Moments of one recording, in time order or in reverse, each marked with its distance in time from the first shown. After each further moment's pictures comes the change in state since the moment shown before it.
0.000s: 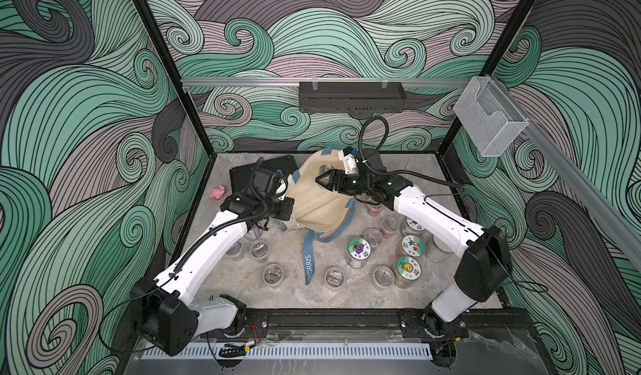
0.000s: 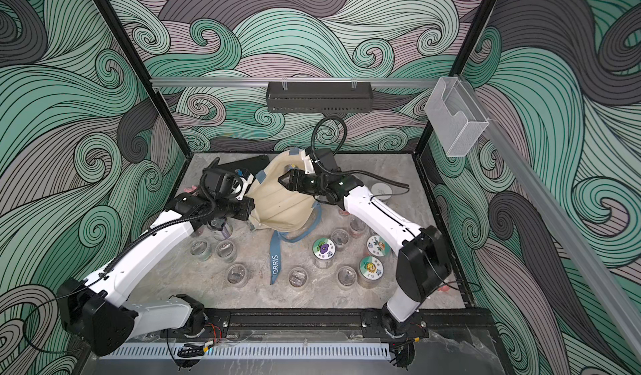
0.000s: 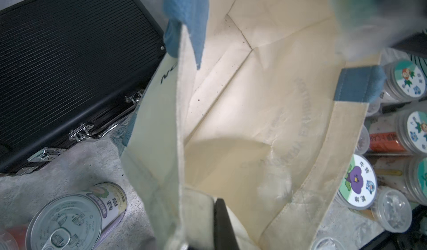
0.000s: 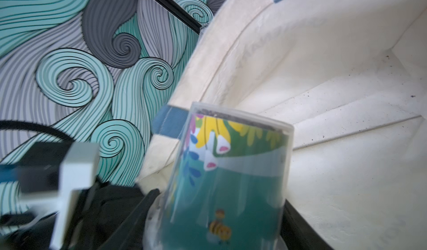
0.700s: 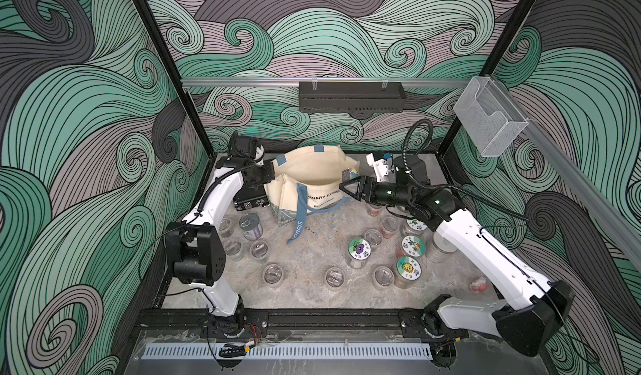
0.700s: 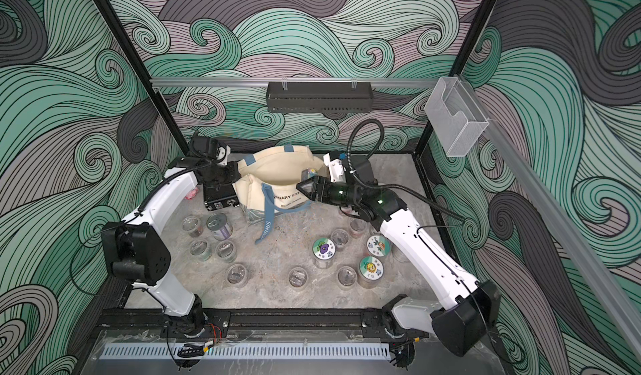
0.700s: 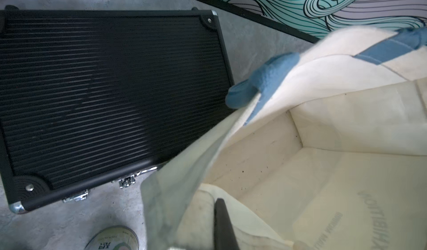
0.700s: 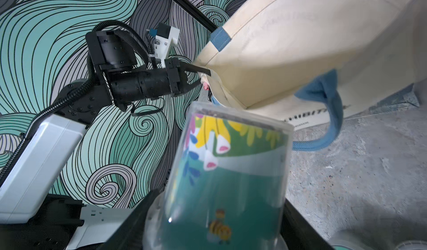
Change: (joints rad) left arm 0.318 0.435 0.392 -0.005 0.139 -0.134; right arm -0.072 -0.367 -0.168 -0.161 -0.077 -0.002
